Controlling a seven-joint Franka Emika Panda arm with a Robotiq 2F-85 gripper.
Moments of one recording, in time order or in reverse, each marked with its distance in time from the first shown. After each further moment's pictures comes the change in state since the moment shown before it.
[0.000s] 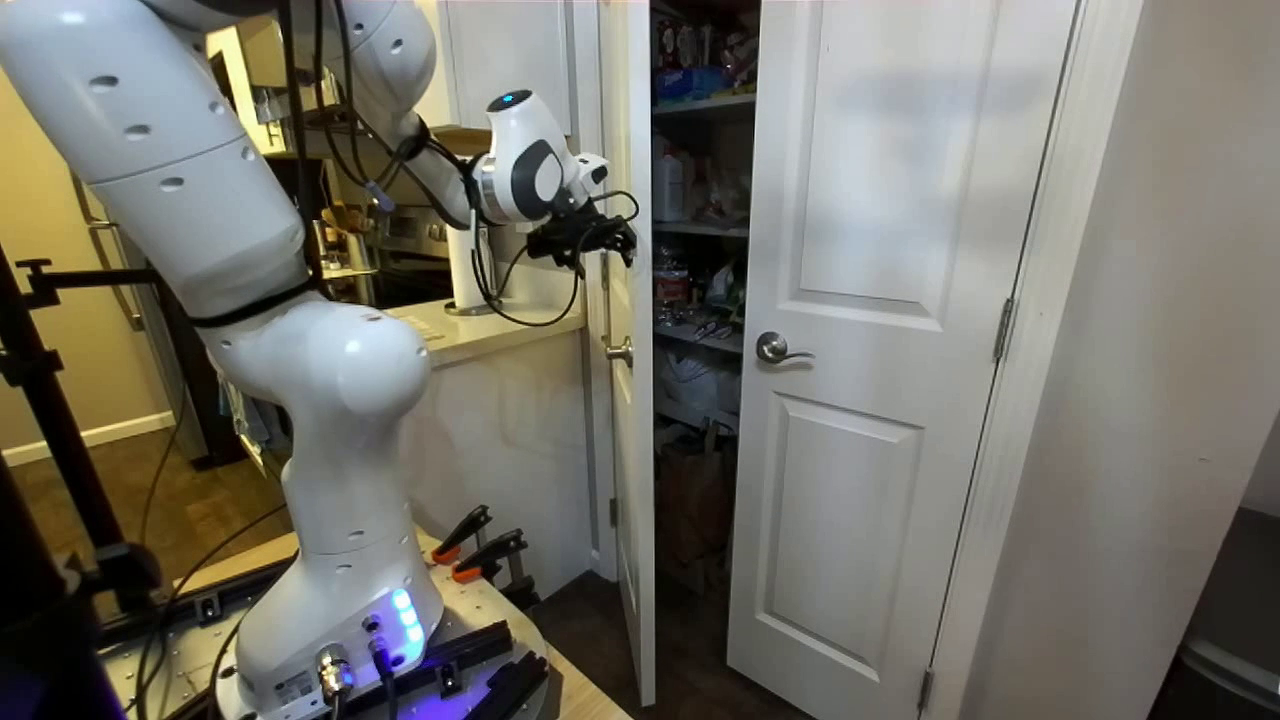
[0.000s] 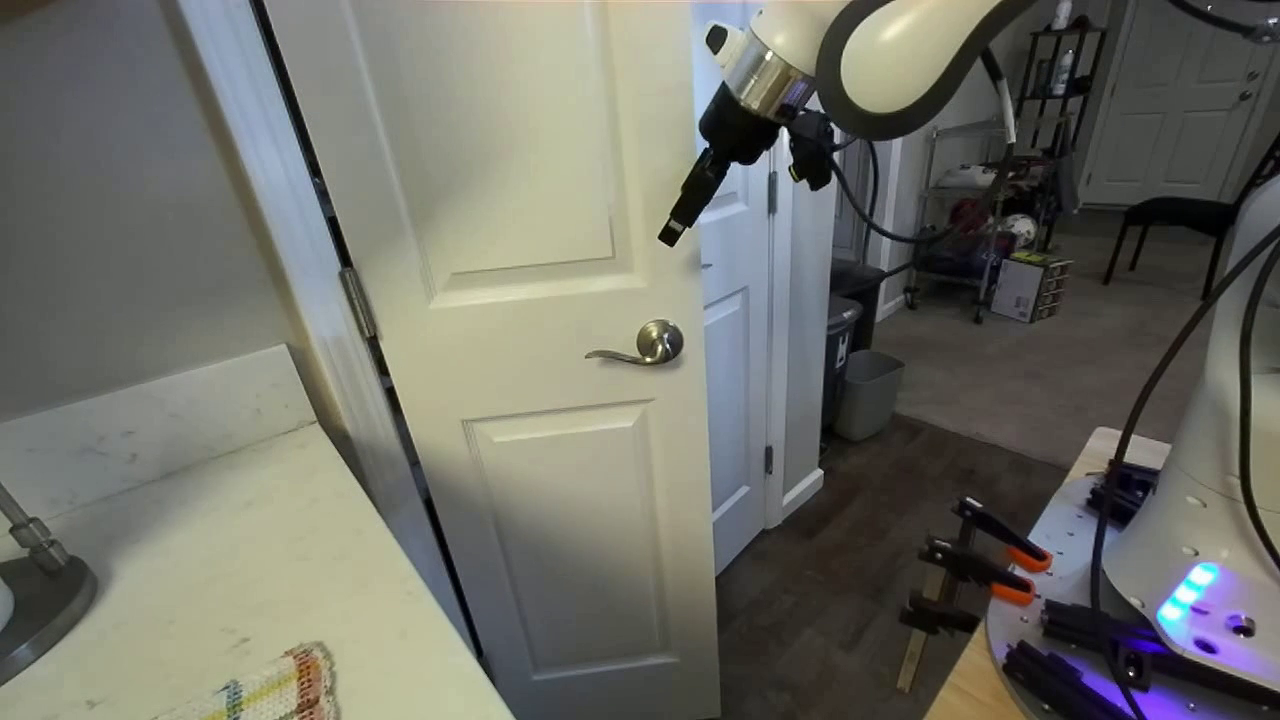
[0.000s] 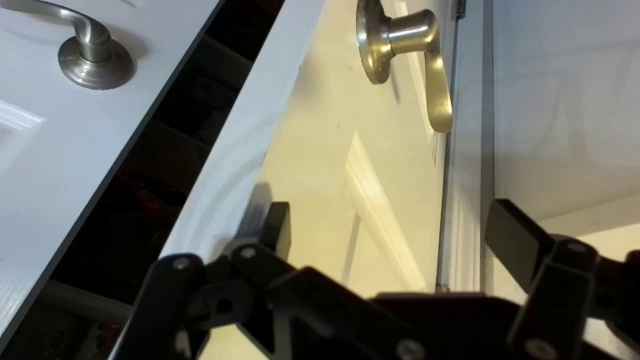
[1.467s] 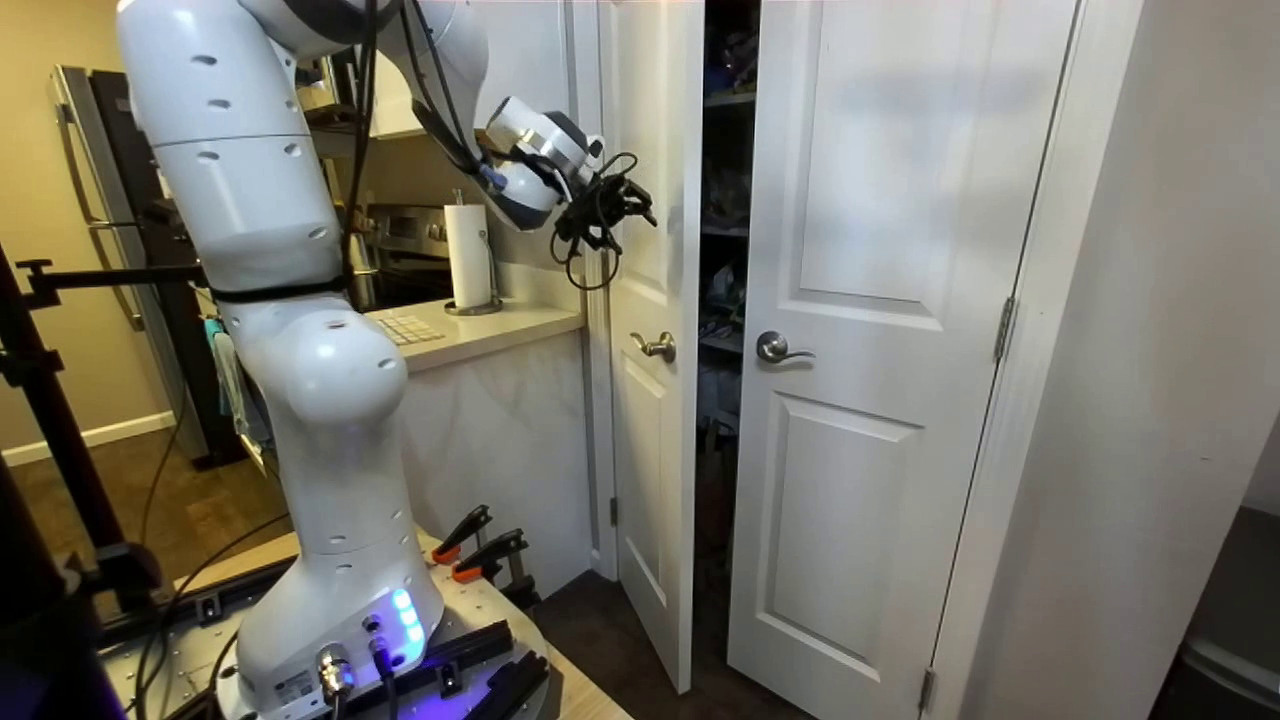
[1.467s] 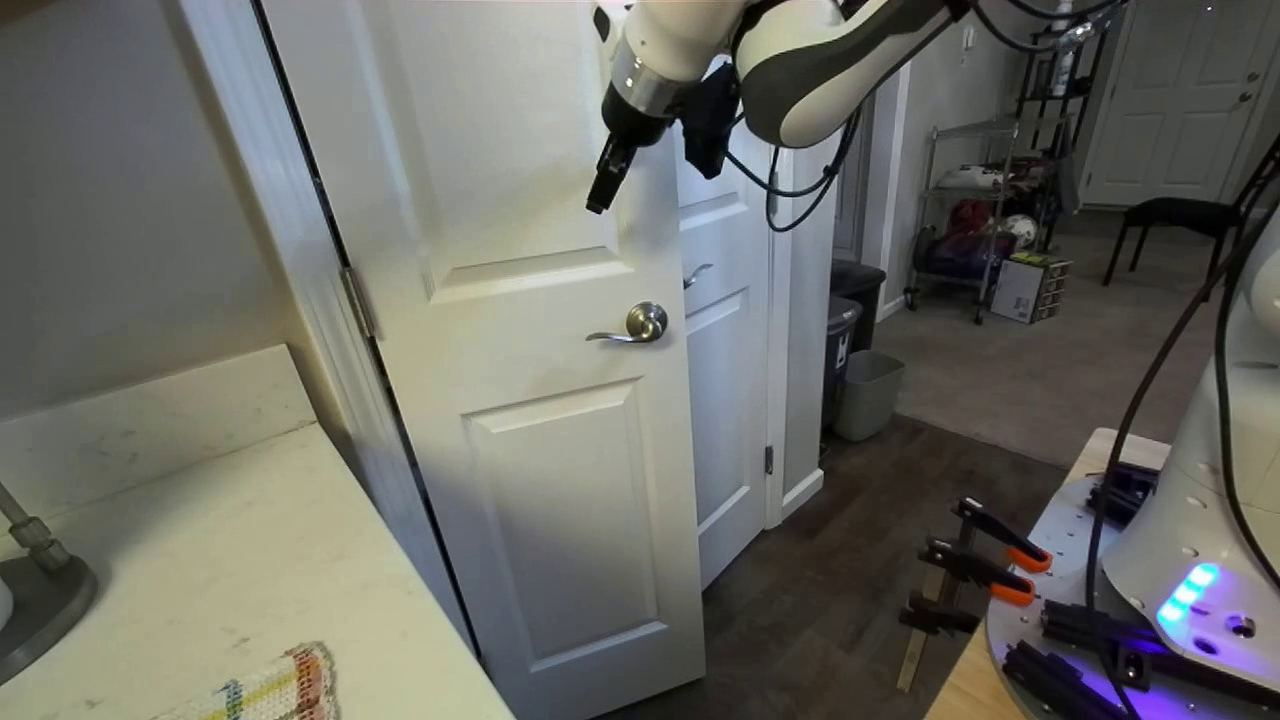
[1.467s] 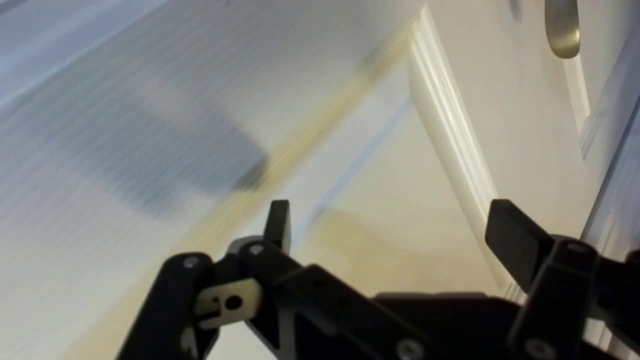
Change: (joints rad) arm -0.301 0.265 0.322 0.413 -0.947 -0.188 0.723
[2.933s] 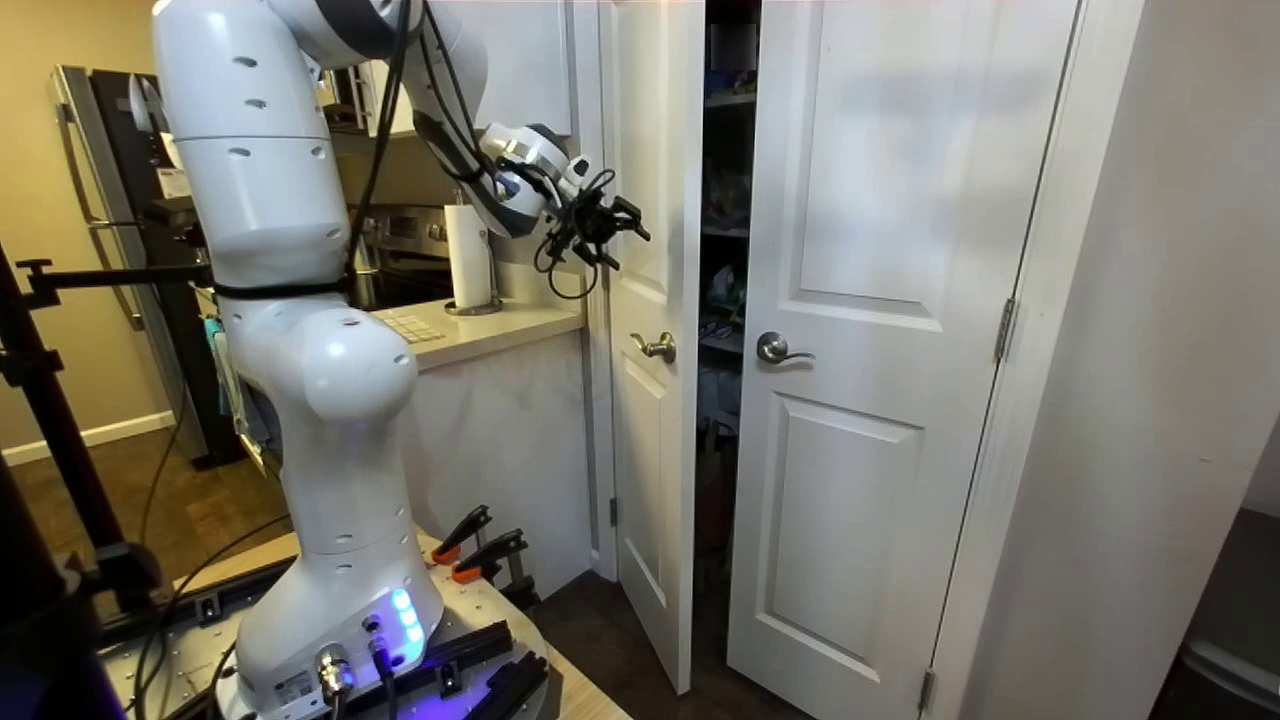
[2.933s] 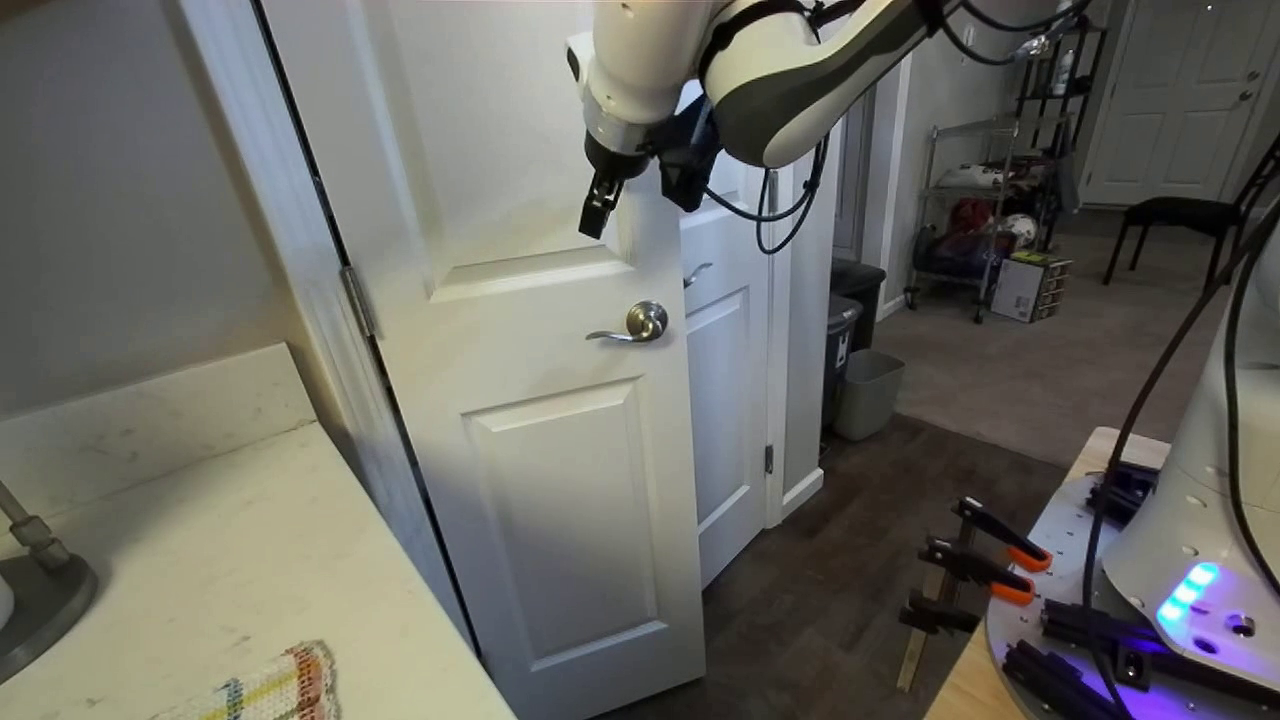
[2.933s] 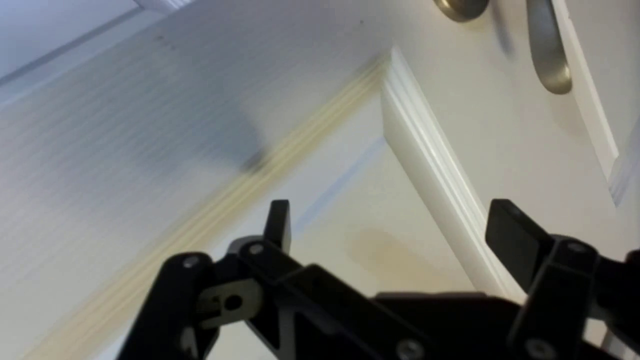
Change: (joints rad) arm 0.115 0.073 -0.008 0.050 -0.128 -0.256 0.200
